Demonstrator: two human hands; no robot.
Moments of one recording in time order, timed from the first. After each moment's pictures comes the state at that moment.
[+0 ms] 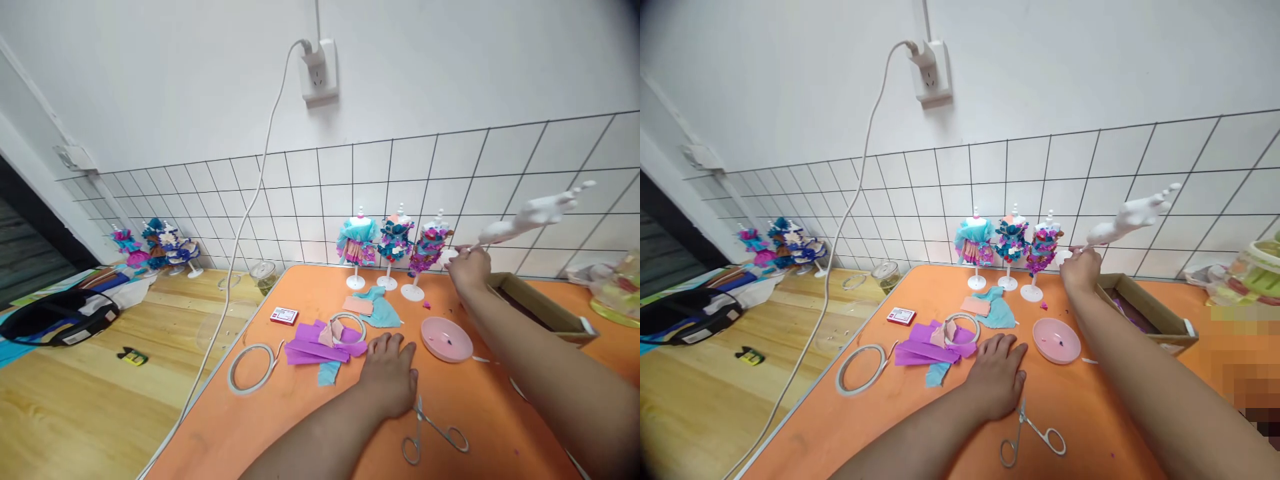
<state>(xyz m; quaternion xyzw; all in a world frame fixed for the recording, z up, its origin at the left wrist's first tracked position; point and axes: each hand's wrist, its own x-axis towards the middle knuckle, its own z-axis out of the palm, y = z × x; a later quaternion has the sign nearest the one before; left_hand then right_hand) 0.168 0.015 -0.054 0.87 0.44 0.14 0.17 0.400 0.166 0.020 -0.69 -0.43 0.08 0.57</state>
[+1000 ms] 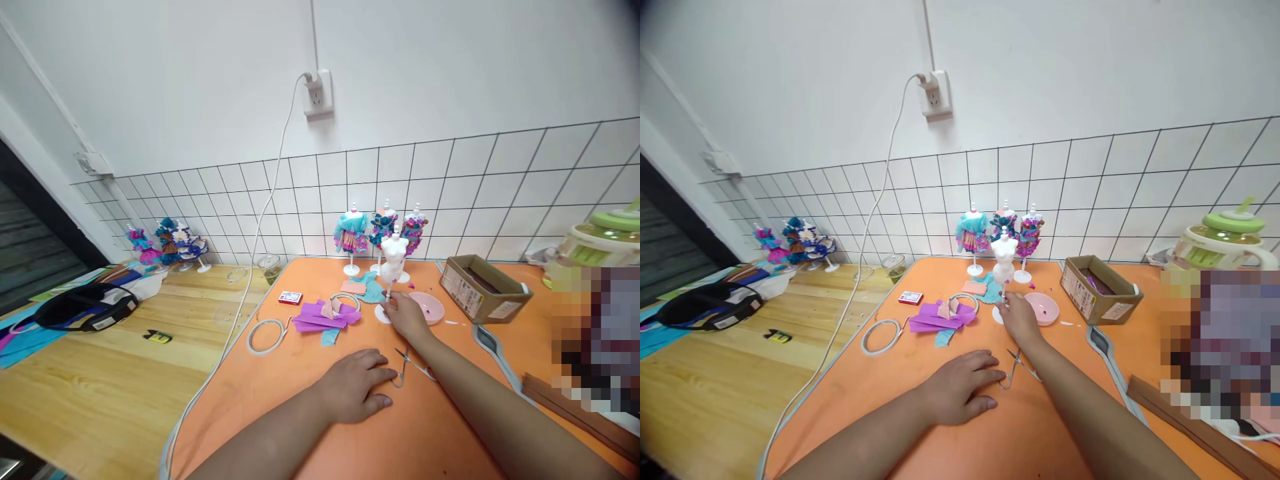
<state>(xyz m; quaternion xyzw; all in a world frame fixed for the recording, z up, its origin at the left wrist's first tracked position) 0.089 -0.060 -0.025 0.94 0.26 0.12 0.19 0.288 0.034 -0.036 -0.67 -0.63 0.18 0.34</state>
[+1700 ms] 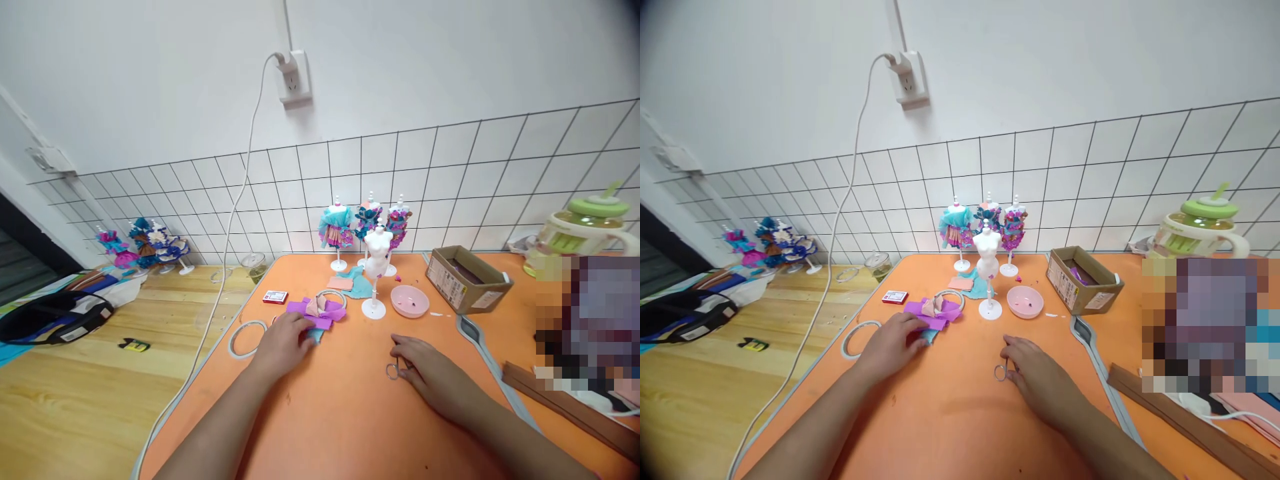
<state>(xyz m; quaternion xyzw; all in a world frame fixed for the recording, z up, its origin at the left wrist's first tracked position) 0.025 -0.021 0.007 0.83 0.54 0.11 0.05 0.336 -0.085 -0.039 -0.57 -0.79 0.19 0.15</state>
